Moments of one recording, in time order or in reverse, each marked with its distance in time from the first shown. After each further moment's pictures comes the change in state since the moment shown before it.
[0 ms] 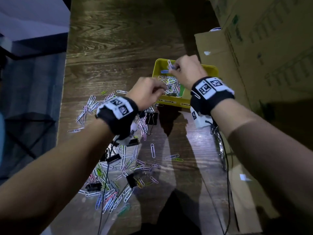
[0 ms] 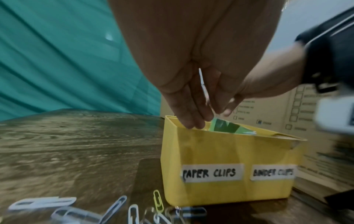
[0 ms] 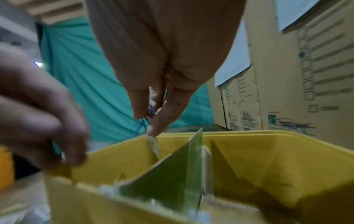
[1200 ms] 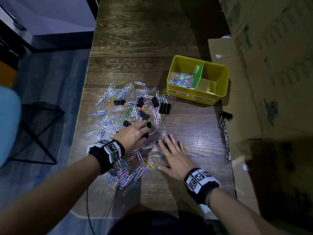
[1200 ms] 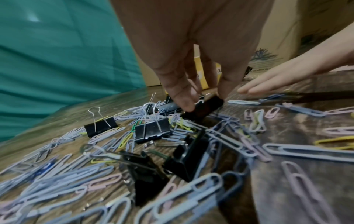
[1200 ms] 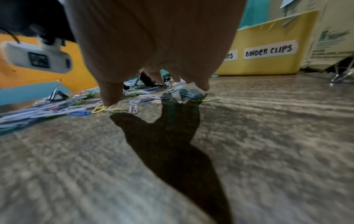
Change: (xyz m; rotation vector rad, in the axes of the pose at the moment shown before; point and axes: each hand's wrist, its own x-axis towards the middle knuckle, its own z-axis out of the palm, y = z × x) left_hand -0.185 -0.068 0.053 0.311 -0.228 0.059; right_hand -0.247 0.004 0.159 -0.251 -0.502 -0.303
